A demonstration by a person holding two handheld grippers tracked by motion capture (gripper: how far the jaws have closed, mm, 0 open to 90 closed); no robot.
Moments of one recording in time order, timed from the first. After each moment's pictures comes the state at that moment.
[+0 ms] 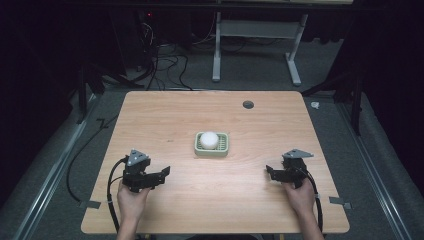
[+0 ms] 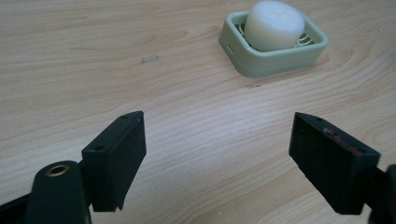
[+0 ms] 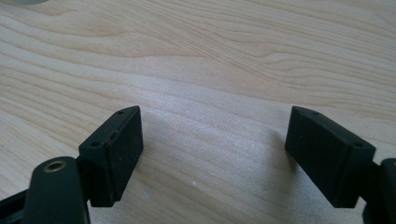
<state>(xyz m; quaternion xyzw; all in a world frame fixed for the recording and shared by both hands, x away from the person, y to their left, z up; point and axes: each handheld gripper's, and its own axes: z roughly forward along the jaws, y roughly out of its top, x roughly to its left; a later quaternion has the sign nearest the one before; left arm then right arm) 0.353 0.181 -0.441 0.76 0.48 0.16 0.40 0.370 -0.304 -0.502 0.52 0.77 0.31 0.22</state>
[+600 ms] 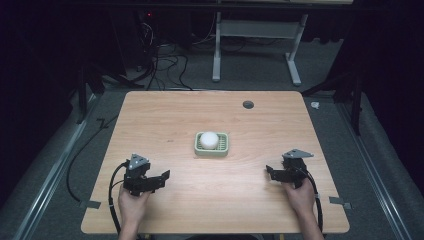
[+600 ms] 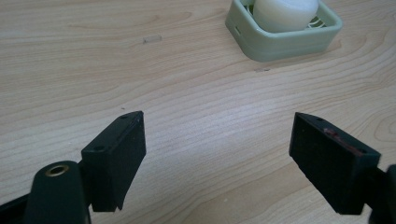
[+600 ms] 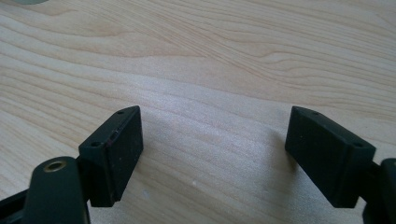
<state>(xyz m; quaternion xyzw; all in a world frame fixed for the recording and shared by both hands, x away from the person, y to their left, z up) 0.351 0.182 -0.456 0.76 0.49 0.16 0.40 0.370 -0.304 -0.502 0.52 0.76 0.31 0.22</state>
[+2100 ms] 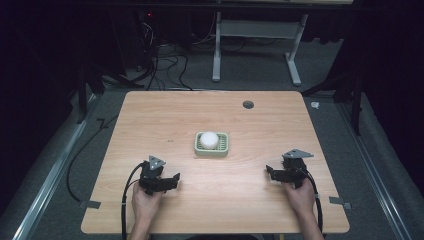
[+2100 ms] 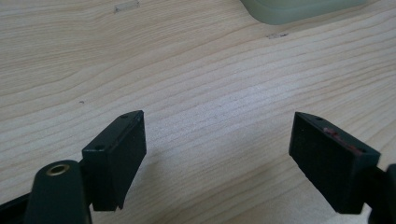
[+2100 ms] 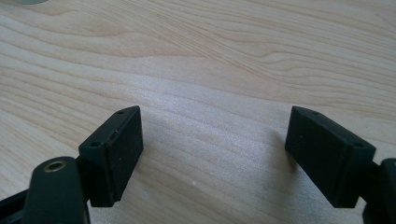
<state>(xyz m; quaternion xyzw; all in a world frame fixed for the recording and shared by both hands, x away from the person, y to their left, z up) 0.369 0.149 -0.494 0.79 0.48 0.17 0.35 0.370 -0.304 -0.502 0.52 0.77 0.31 0.22</state>
